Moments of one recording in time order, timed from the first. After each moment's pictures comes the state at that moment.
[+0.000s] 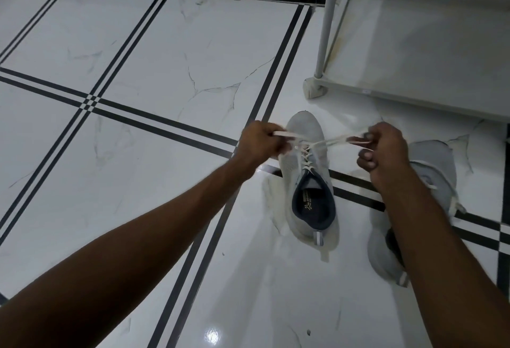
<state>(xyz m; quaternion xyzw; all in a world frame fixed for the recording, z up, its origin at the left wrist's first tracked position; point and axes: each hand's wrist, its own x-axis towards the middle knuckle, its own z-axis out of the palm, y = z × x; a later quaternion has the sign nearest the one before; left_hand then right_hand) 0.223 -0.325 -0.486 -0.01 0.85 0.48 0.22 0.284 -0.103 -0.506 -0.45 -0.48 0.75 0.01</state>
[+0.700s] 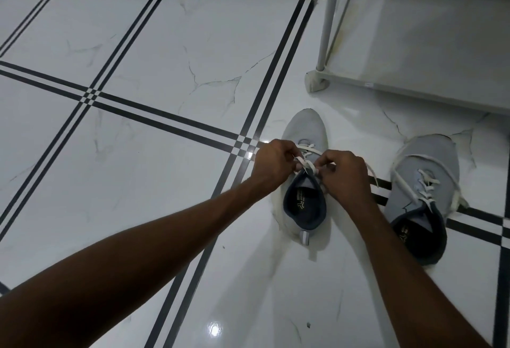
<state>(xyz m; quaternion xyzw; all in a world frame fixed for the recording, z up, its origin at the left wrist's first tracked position) 0.263 -0.307 -0.516 0.10 0.92 0.33 0.19 0.324 -0.162 -0.529 -0.22 -0.89 0.40 -0.05</state>
